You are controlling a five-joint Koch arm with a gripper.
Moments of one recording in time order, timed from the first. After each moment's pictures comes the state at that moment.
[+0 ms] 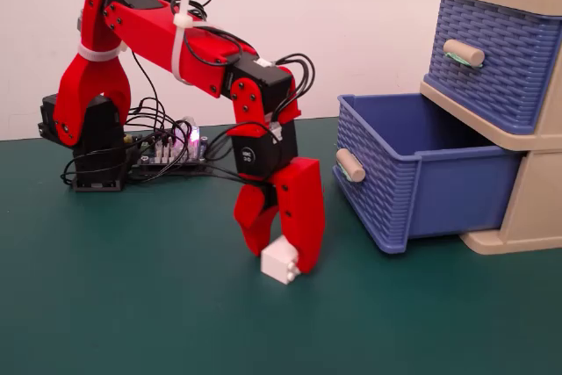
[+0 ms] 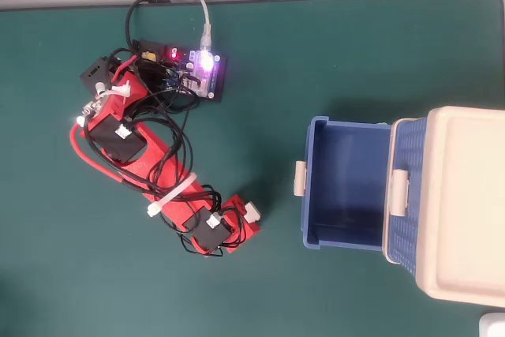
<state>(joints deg) -54.0 62.7 72.4 71.9 180.1</state>
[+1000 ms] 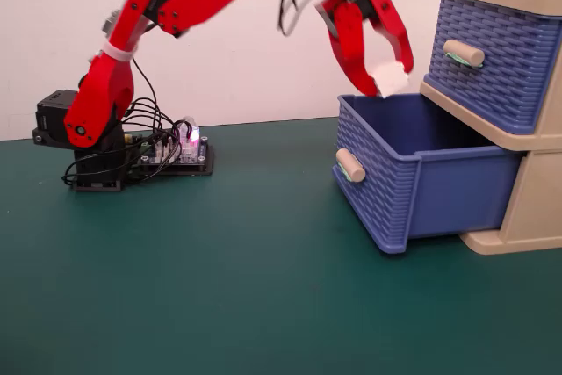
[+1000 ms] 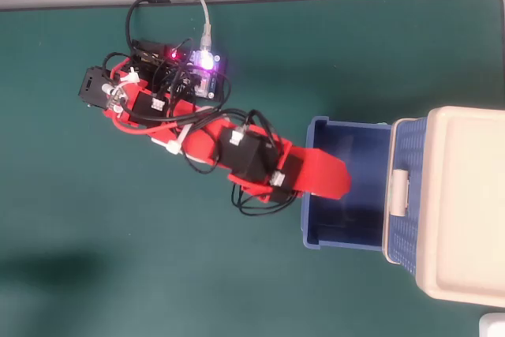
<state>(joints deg) -80.3 62.8 16.3 95.8 160.9</state>
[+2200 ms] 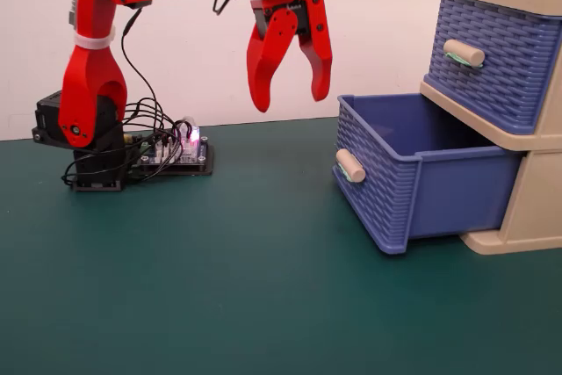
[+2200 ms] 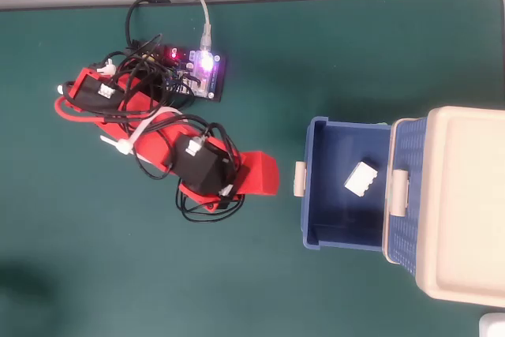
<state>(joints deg) -72.9 76.6 41.0 107.0 143.4</state>
